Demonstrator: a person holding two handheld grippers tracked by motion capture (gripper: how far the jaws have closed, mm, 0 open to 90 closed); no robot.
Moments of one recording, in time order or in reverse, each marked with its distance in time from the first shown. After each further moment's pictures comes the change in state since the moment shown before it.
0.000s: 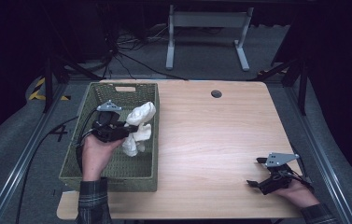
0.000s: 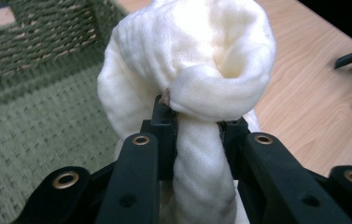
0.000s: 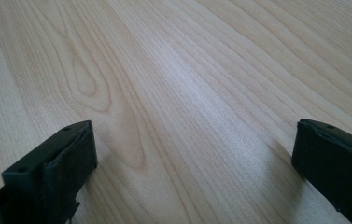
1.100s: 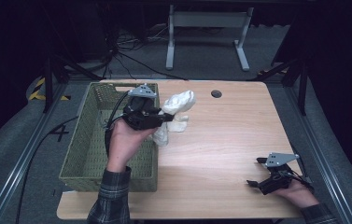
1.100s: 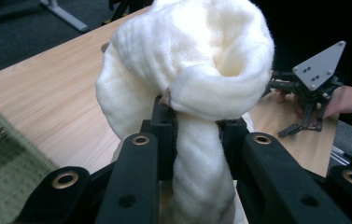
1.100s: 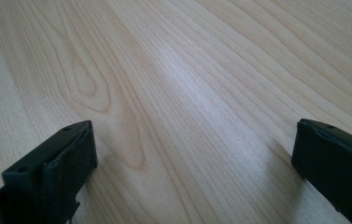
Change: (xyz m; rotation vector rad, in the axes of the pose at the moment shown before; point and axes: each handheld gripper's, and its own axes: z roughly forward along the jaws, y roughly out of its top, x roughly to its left) left arm -0.074 0.070 0.018 -0.077 -0.196 0.163; right arm 0.000 0.000 0.000 0.000 -0.003 0.002
